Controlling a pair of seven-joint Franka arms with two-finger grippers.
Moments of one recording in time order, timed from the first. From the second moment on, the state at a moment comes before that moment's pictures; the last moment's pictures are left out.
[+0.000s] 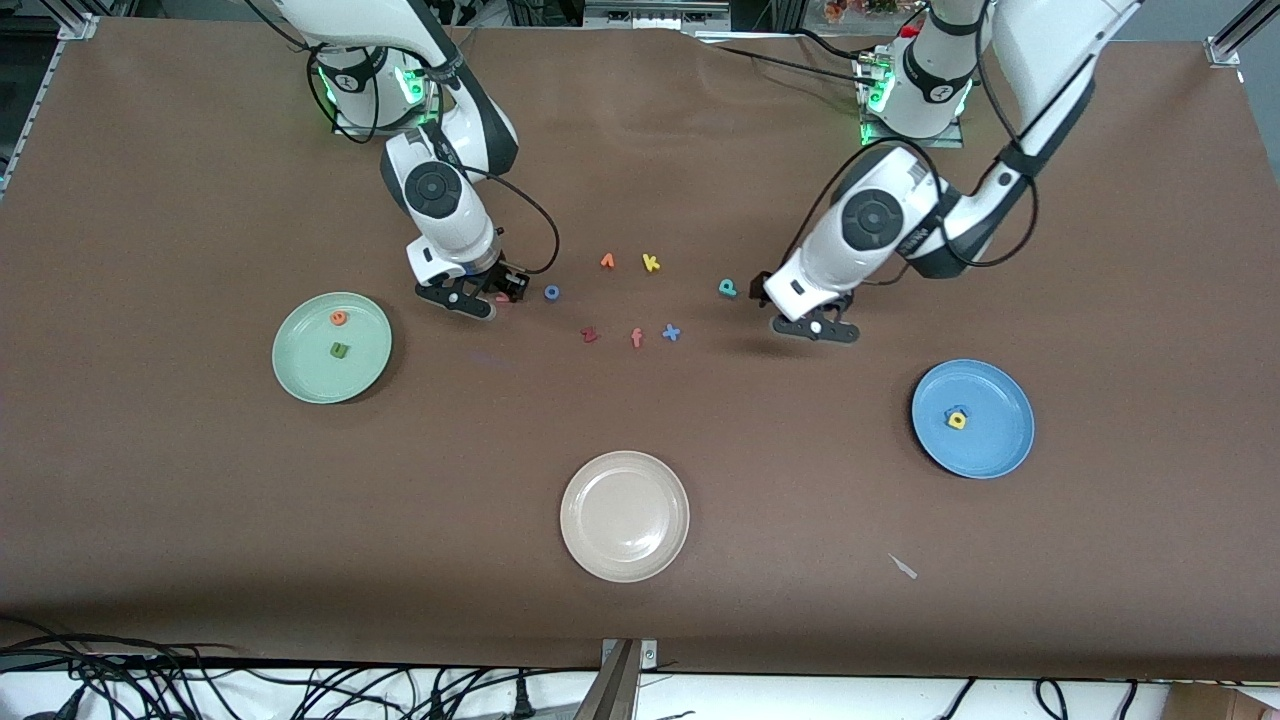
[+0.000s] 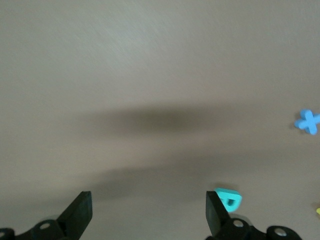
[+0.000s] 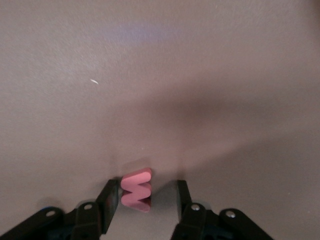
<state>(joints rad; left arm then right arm) 0.25 0.44 -0.79 -2.20 0.28 2.41 -0.65 0.63 0.36 -0.04 -2.35 0.09 2.67 0.84</state>
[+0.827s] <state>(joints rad) 0.07 0.60 -0.78 -2.17 0.57 2.48 -1.13 0.63 0.23 -0.17 -2.33 0.08 2.49 0.62</state>
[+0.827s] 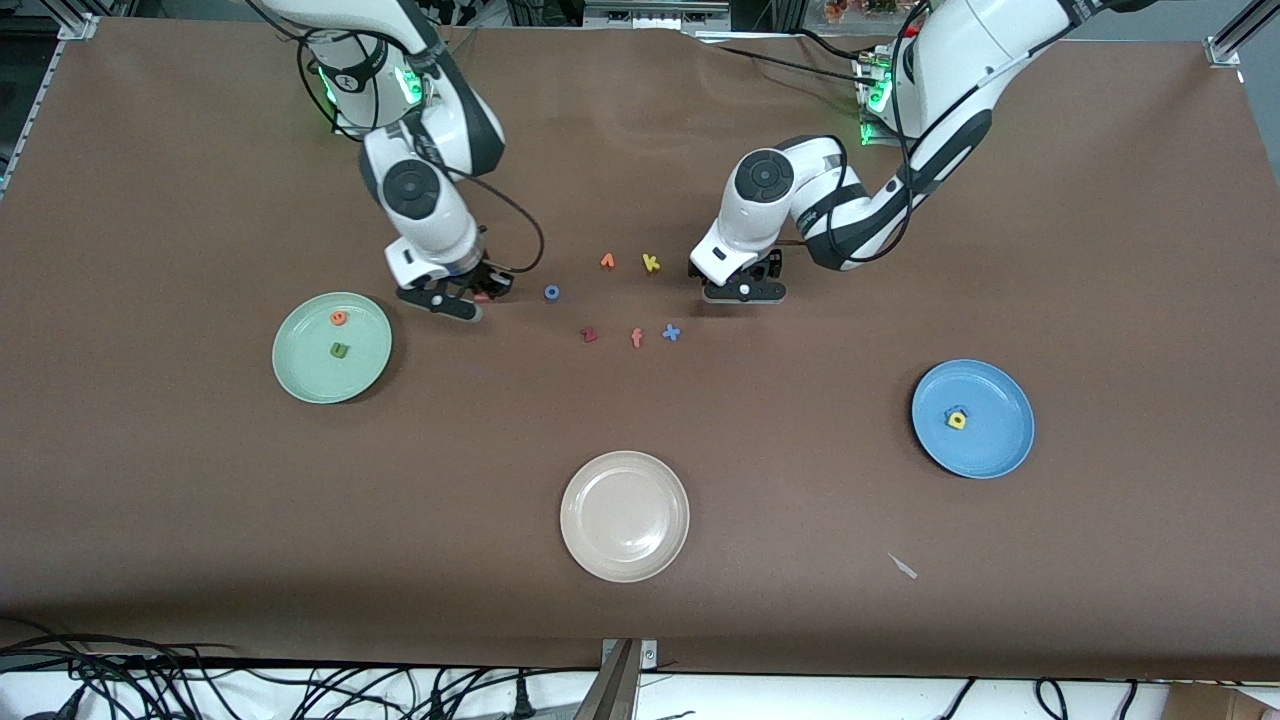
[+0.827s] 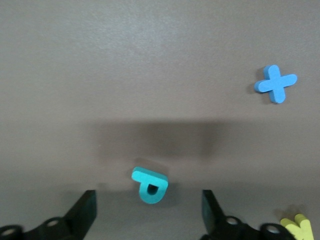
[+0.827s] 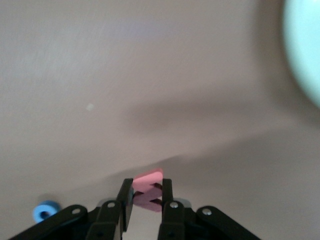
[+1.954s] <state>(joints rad) 0.01 0.62 -0.74 -2.15 0.57 2.47 -1.13 0.51 0.36 -0.51 -2.16 0.08 2.36 -0.13</state>
